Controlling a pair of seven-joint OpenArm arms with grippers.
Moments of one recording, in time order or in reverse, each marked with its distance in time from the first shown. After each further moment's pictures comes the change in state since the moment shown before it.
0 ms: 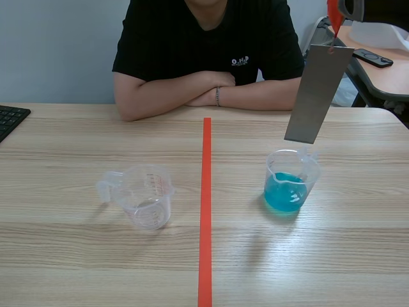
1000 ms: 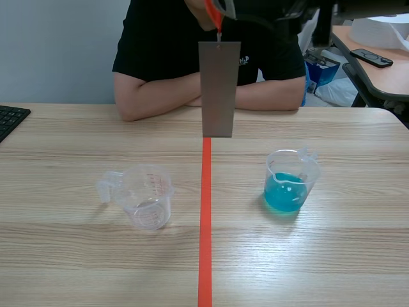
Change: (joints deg) left arm -0.2 0.2 0.0 0.1 0.0 0.0 0.6; right arm 12.3 -15.2 -22.1 0.0 -12.2 0.0 0.3
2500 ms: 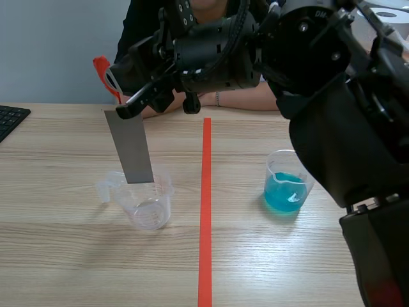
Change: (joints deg) left arm 0.0 0.0 0.0 0.0 -0.1 0.0 2.8; right arm 0.4 -18.0 -16.1 -15.8 -23.2 0.0 9.1
